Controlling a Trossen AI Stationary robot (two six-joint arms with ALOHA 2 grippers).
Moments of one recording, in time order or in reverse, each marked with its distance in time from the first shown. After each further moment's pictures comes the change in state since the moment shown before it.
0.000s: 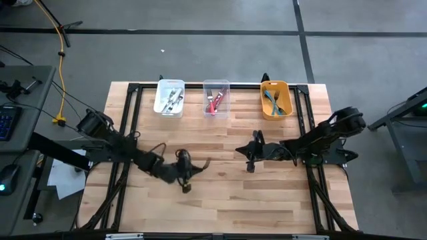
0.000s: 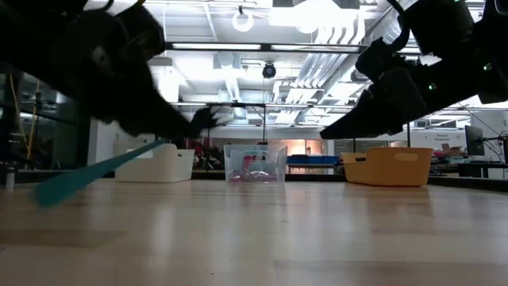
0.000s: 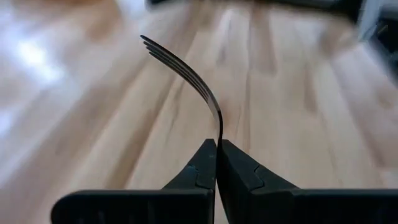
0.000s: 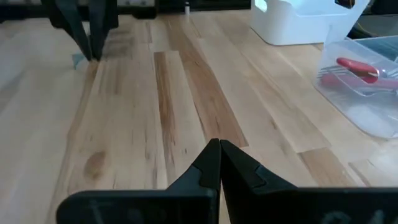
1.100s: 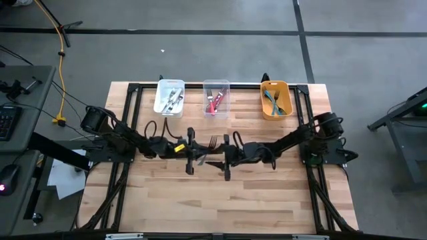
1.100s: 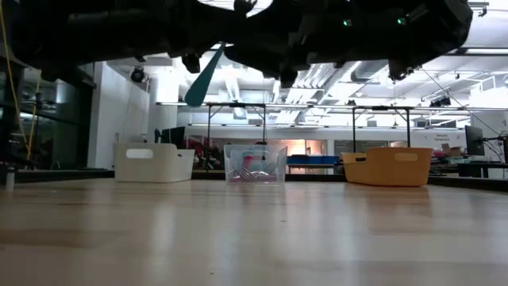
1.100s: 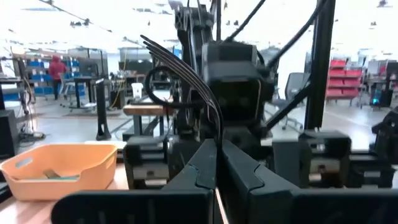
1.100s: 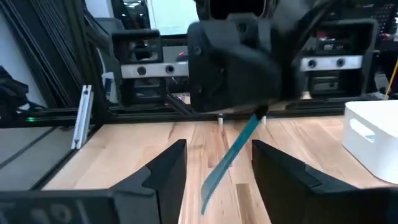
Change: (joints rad) left arm 0.280 -0.001 -0.066 0.808 0.323 0.490; right arm -0.013 0.275 0.456 0.178 -0.236 -0.099
